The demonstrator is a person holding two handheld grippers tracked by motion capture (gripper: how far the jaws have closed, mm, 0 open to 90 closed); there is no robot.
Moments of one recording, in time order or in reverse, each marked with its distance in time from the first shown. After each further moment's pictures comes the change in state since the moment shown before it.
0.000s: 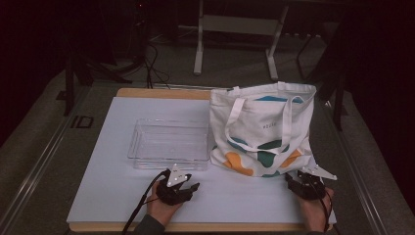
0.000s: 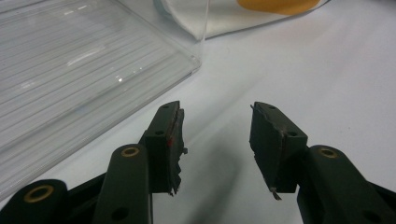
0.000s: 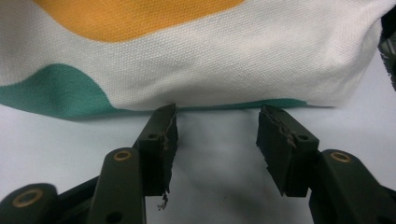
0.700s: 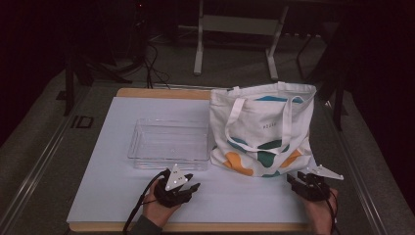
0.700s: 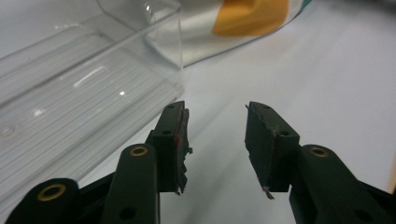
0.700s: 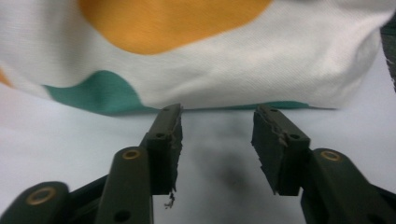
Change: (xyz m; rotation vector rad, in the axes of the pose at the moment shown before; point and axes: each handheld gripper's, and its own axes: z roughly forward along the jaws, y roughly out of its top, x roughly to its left) left arm -0.012 0.022 -0.030 -0.028 -0.021 0.100; right arm -0.002 0.007 -0.019 0.012 0.081 -0.006
